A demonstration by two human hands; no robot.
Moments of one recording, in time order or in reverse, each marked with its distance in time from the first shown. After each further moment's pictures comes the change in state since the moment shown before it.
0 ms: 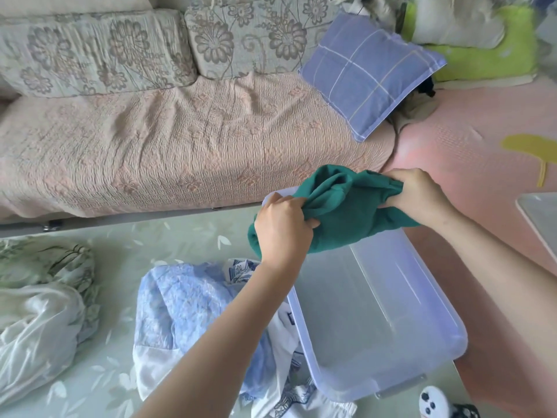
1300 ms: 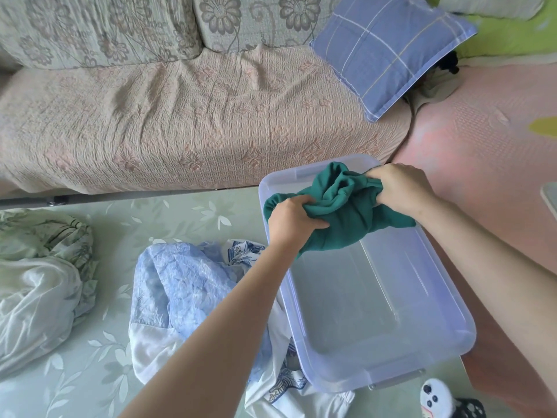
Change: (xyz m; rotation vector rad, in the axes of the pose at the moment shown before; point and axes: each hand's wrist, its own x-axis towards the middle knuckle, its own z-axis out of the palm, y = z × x) left_hand 0.003 -0.034 0.070 -0.264 -0.364 -0.229; right_hand 0.021 0.013 0.049 -0.419 -0.078 -0.183
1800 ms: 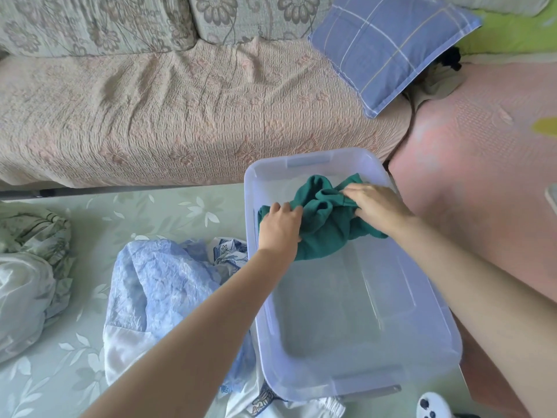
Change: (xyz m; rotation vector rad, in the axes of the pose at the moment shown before) left_hand 0.011 -0.027 0.030 0.699 -0.048 0.172; right_hand 0.008 0.009 0.062 -0.062 -0.067 -0.256
